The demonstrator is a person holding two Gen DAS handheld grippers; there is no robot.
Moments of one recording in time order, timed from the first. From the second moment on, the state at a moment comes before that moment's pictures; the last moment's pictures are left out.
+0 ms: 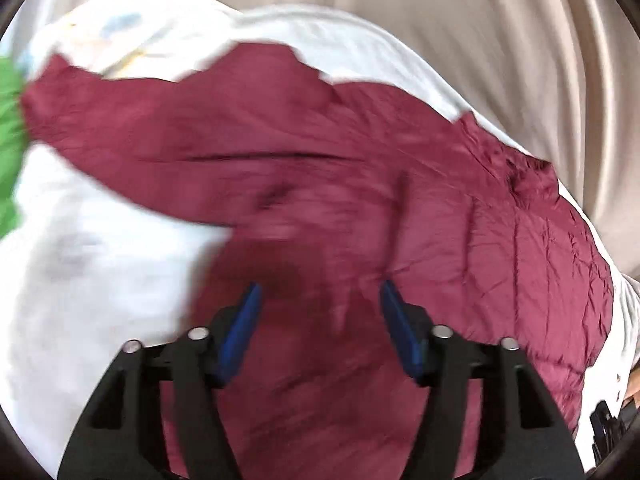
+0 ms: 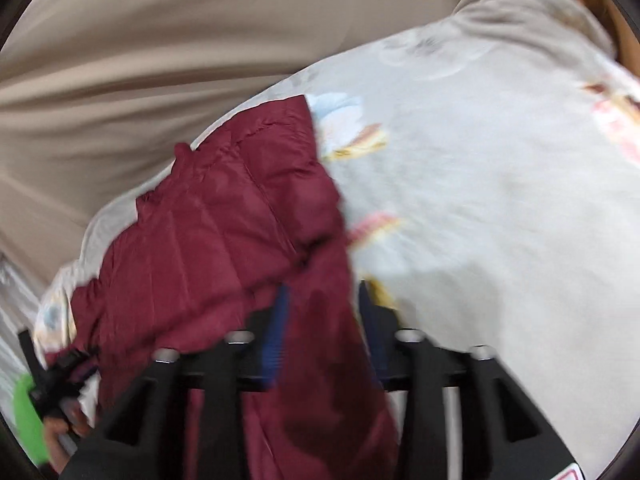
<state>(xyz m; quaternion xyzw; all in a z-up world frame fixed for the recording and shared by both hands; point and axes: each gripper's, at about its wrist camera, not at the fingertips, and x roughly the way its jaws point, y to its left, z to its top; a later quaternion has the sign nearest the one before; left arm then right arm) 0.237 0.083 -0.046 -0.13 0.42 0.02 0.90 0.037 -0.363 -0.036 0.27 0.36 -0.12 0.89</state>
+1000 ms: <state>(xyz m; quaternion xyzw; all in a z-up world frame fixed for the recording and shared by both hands) 0.011 0.131 0.028 -0.09 0.53 -0.02 0.84 -0.189 -0.332 0.018 0.20 0.47 -0.15 0.85</state>
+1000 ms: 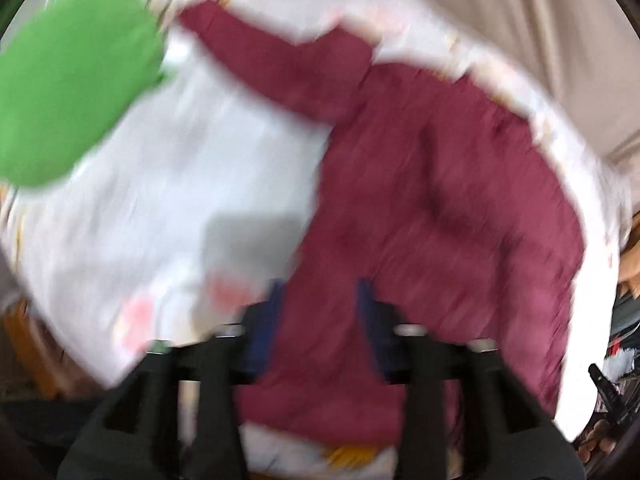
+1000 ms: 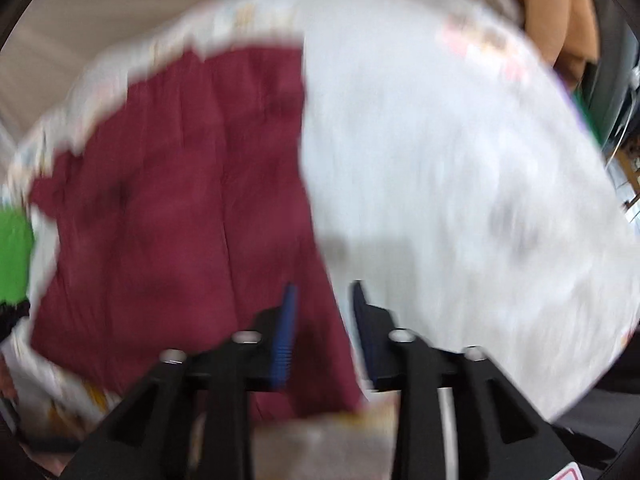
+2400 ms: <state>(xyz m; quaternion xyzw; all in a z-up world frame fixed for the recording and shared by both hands) 0.235 -0.053 -0.077 0.01 0.51 -0.12 0.85 0.032 -0.343 -0.014 0.20 0.35 -0.18 0.90</state>
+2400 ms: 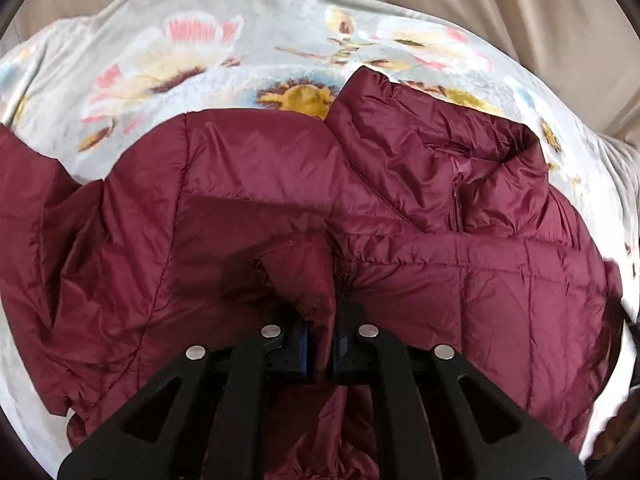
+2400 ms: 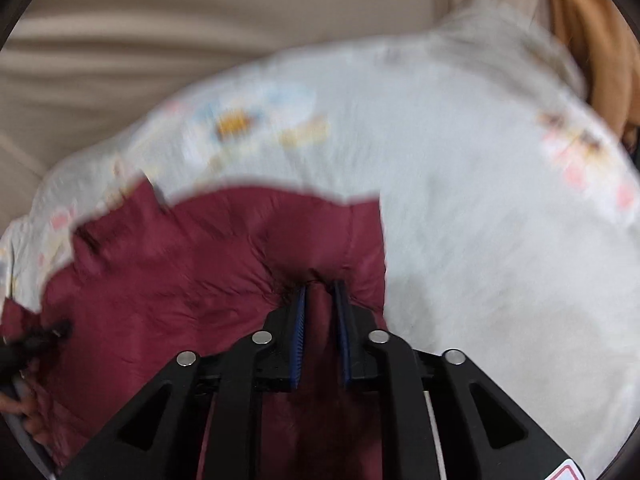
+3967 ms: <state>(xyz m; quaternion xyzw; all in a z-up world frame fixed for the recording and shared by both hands) 0.213 0.271 -0.042 -0.28 0.42 0.18 0.85 -0.028 -0.208 -0.026 0.14 0.46 -0.05 0.88</state>
